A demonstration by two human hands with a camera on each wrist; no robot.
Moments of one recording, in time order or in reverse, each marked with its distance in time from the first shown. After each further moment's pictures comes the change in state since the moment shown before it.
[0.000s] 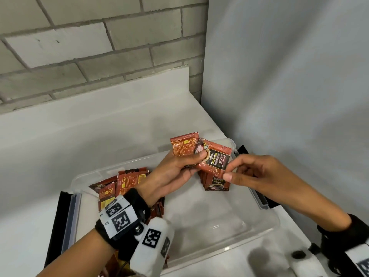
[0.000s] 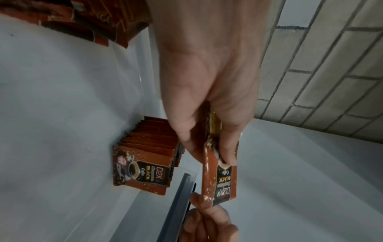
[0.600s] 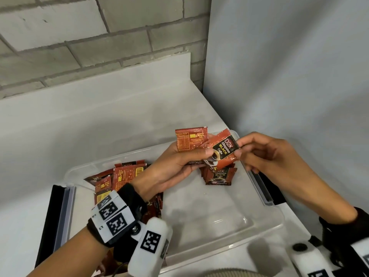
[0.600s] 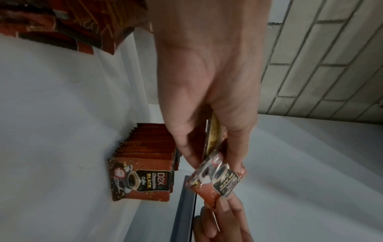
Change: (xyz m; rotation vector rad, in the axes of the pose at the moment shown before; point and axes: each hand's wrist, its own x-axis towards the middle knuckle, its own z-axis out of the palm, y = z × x) left_hand -0.005 0.002 0.003 0.095 -0.077 0.005; right_hand 0.013 0.008 -0.004 0.108 0.174 -0.035
